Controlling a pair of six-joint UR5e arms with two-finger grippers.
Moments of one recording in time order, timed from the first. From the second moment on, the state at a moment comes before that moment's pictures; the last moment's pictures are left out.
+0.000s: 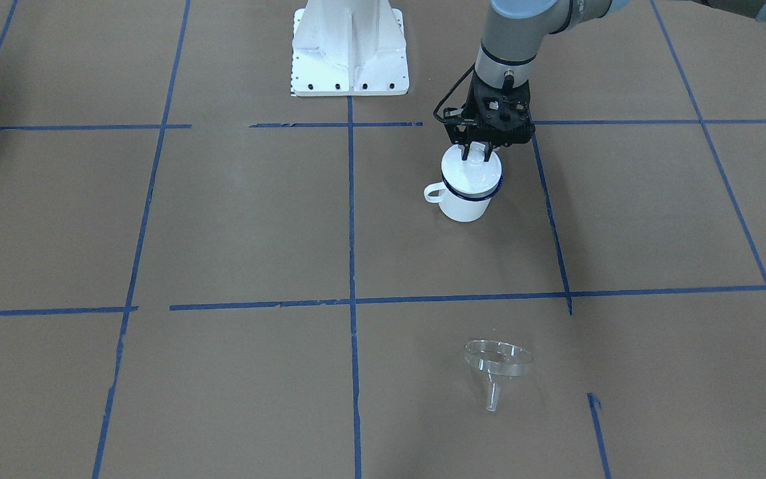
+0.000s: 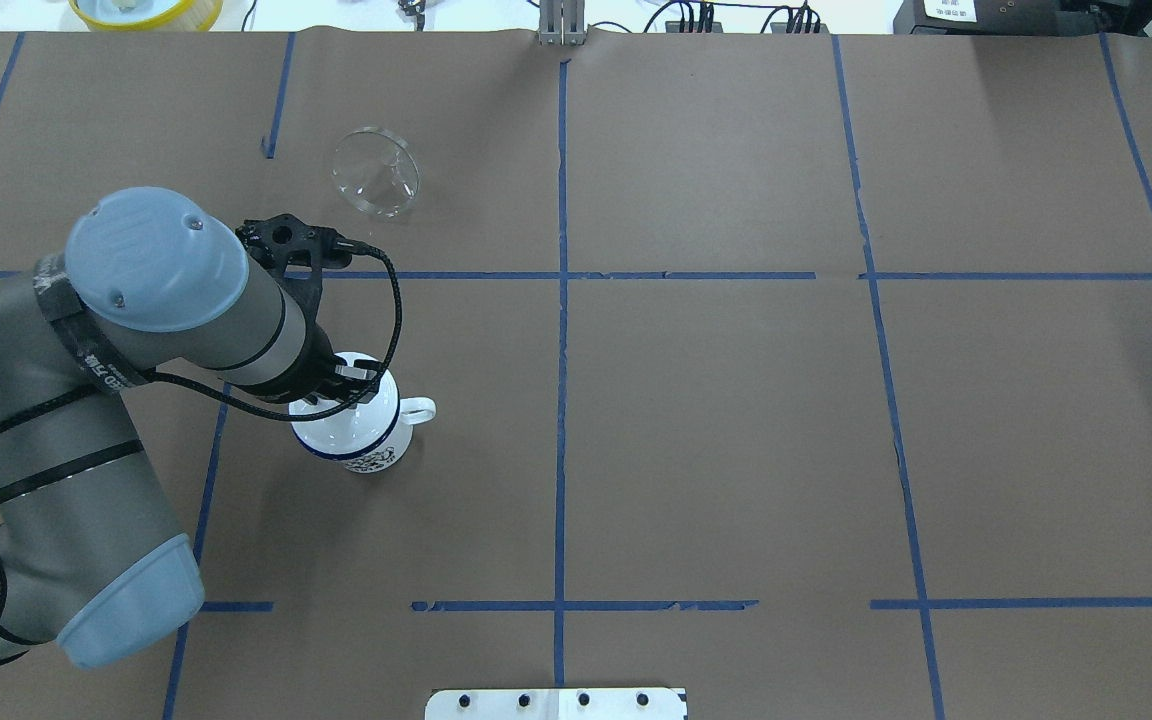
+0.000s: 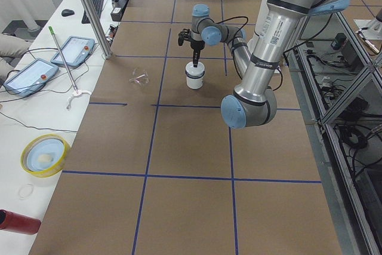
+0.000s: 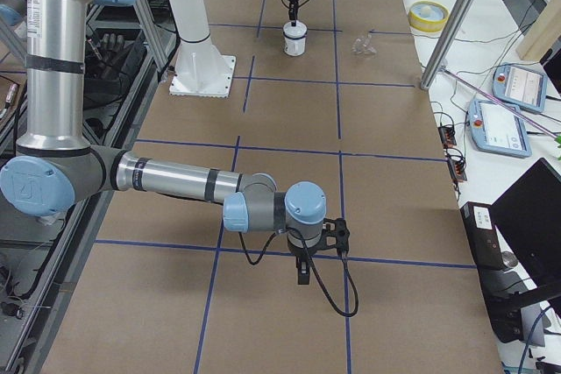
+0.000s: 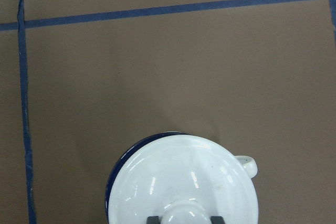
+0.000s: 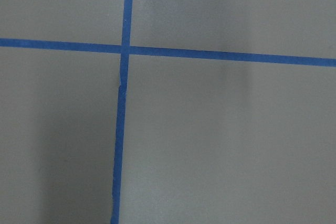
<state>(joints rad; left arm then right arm) -0.58 -2.01 -2.05 -1.39 -1.90 -1.05 1.56 -1.68 1.56 -1.39 2.29 0.01</state>
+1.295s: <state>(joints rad) -0.58 -2.01 -2.03 -1.39 -1.89 -1.05 1.56 -1.68 1.56 -1.39 2.29 0.01</state>
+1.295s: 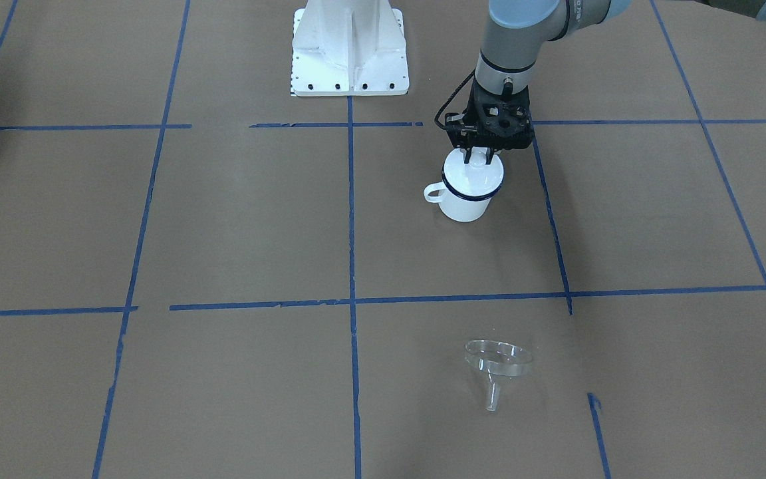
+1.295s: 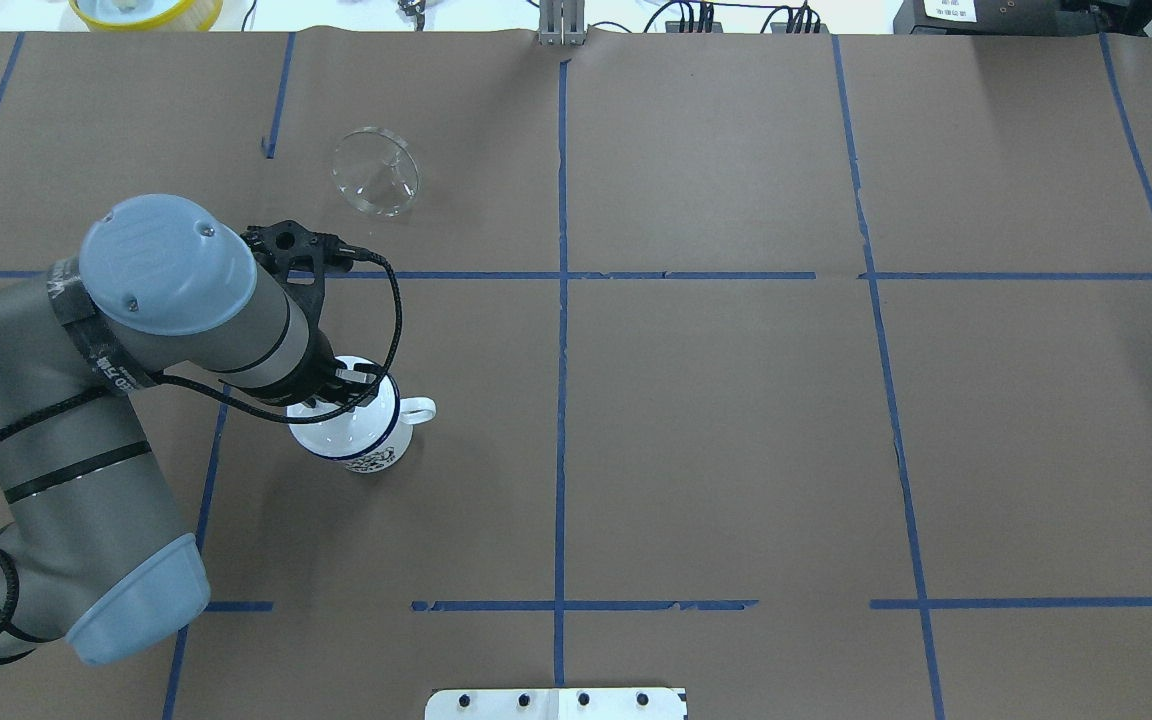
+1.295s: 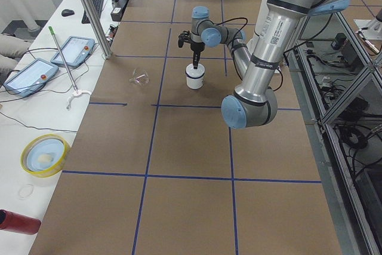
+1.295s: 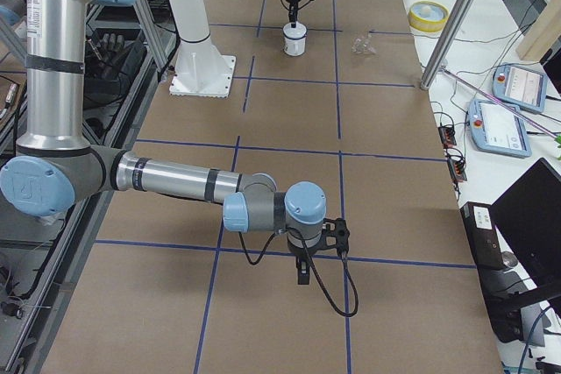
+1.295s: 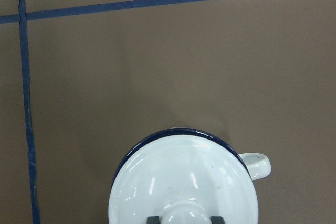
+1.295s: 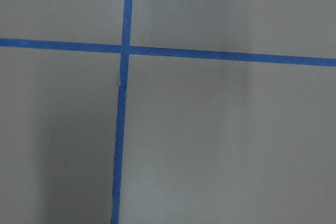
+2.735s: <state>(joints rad) -0.63 -1.98 -2.07 -1.42 -1.90 -0.88 1.56 -1.68 1.56 -1.39 2.29 0.01</state>
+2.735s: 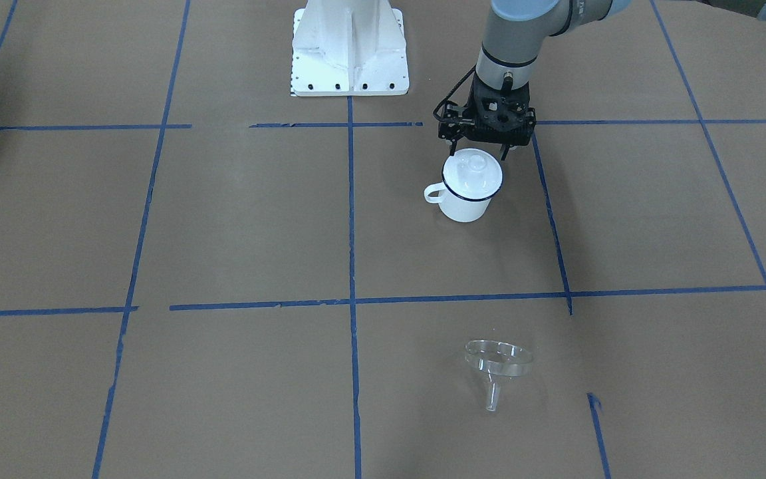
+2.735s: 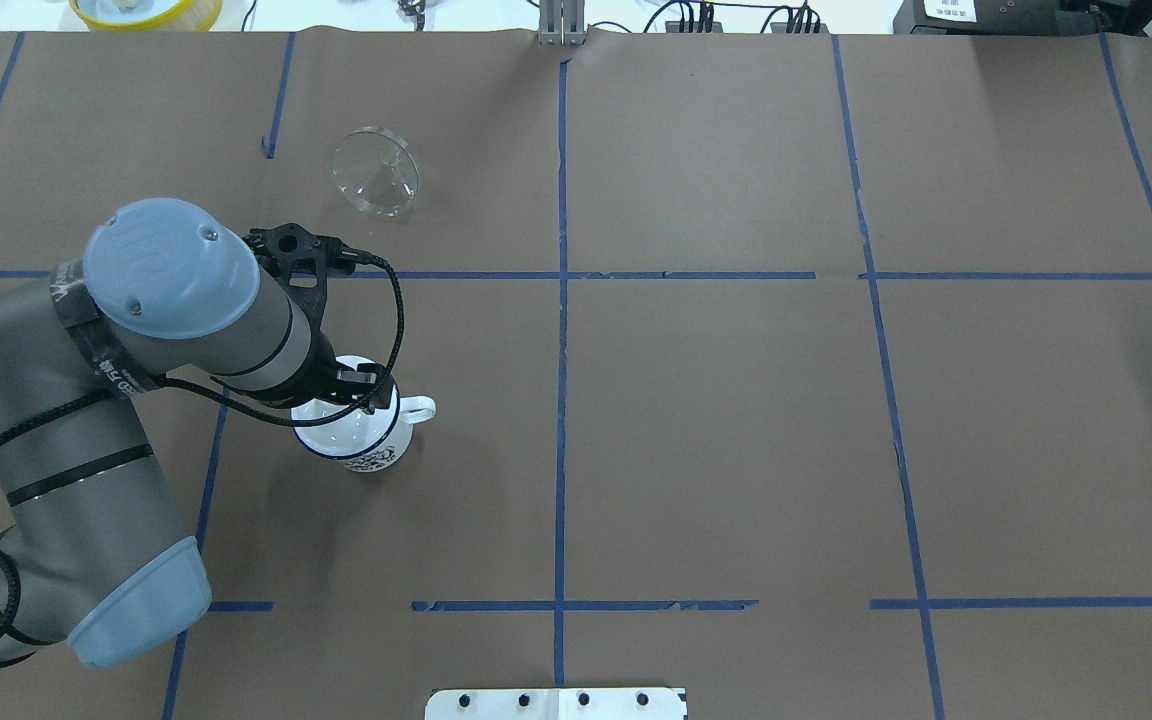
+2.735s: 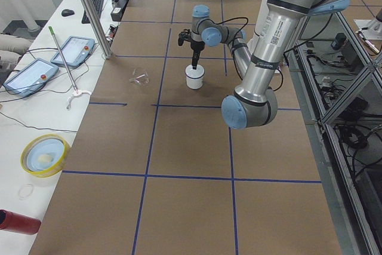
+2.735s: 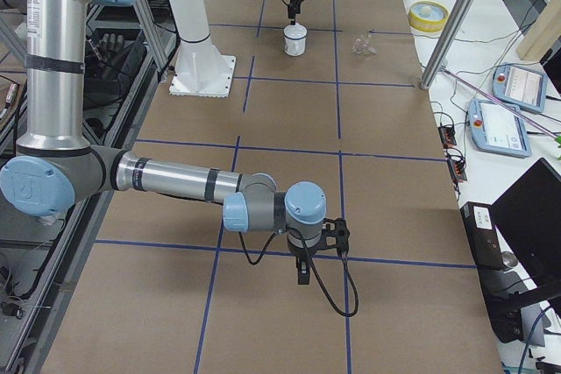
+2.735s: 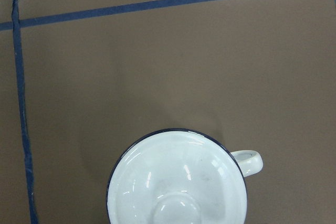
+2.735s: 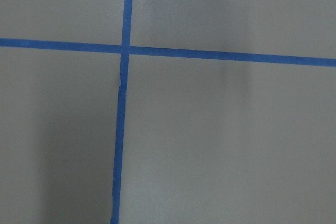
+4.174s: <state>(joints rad) -1.57 -1.50 -1.74 -1.47 -2.26 0.22 1.56 -1.68 1.56 -1.39 2.29 0.01</state>
